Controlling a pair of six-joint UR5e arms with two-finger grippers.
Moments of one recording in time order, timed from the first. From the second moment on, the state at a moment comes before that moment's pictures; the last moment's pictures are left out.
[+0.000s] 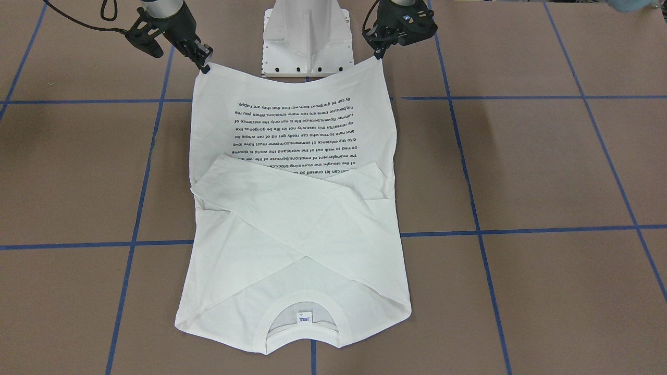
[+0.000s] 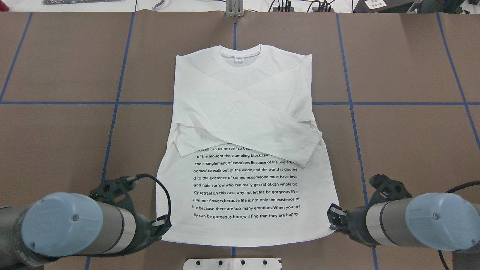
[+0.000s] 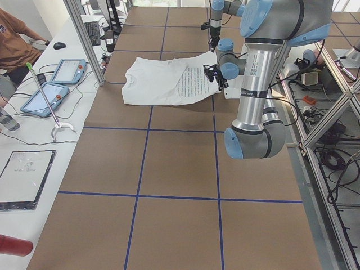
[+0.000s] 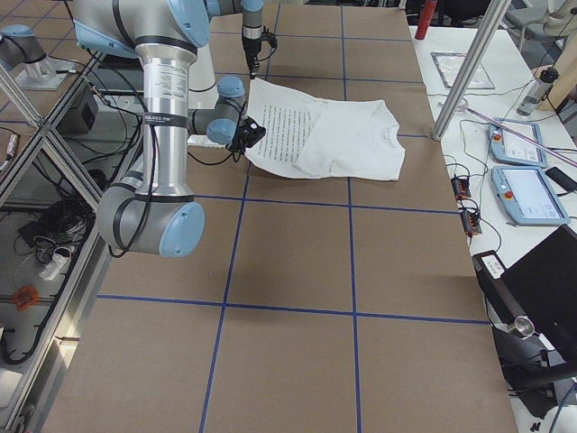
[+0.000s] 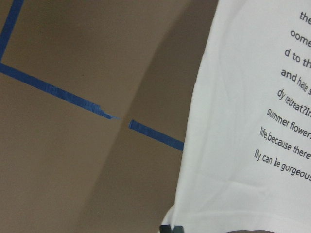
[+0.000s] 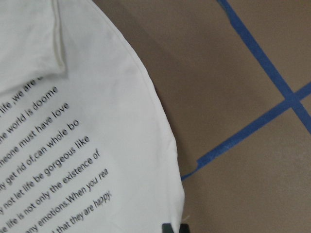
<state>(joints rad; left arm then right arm) -0.23 -1.84 -2.29 -1.51 -1.77 -1.87 0.25 -1.64 2.31 -1.31 1.75 2.09</state>
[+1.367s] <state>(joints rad) -0.73 -2.17 -1.62 -2.01 -1.70 -1.51 0.85 -1.02 1.64 -1.49 1.85 1.59</state>
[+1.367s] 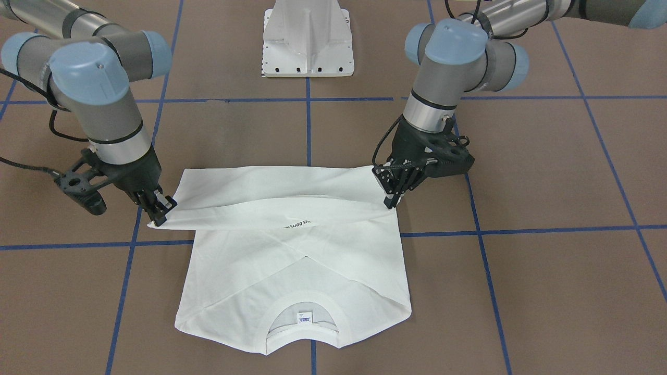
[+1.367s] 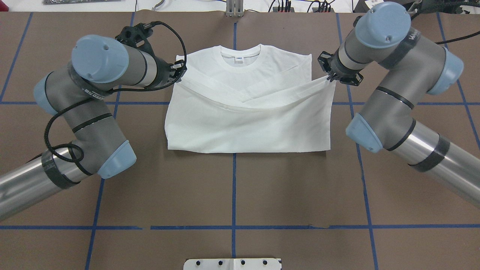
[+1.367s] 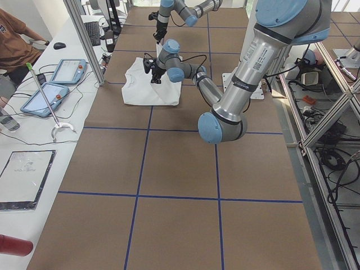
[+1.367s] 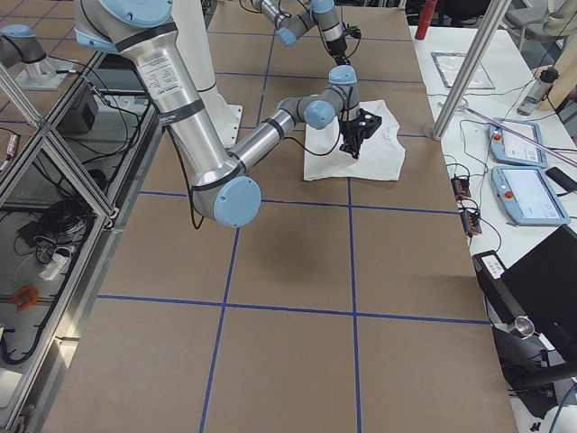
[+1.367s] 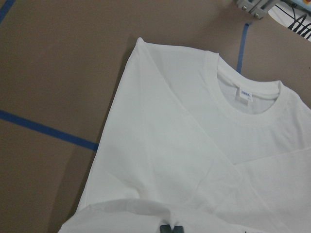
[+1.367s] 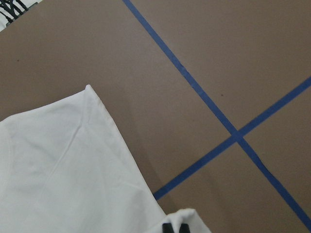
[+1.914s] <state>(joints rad) -0.78 -2.23 -1.42 -2.16 -1.64 -1.49 0.87 -0.92 1.42 -1.39 1.84 1.56</state>
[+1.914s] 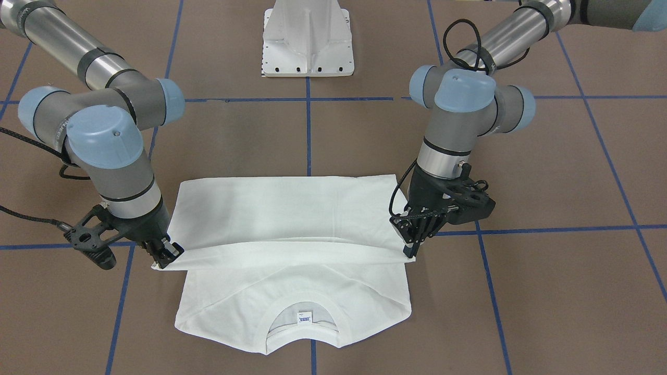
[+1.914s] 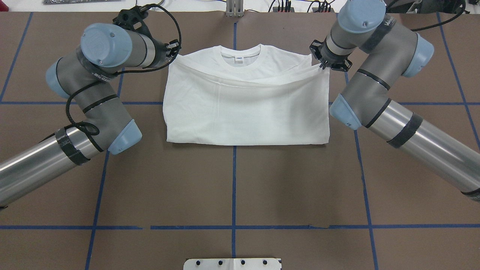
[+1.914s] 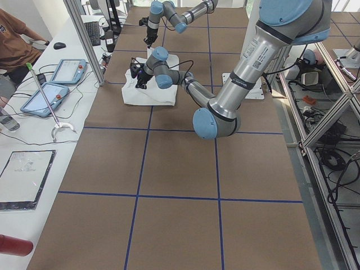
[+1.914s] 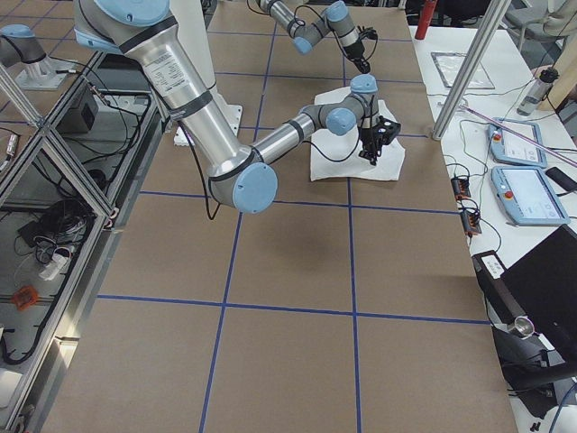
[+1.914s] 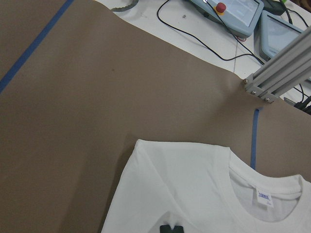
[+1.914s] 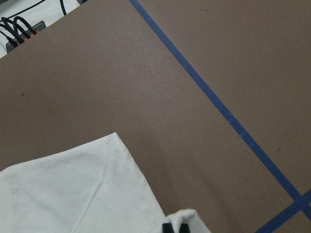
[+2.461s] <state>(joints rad) -0.78 -2.29 -1.26 -2.25 -1.60 -1.49 0.87 -0.86 1.27 -1.31 1.82 1.56</state>
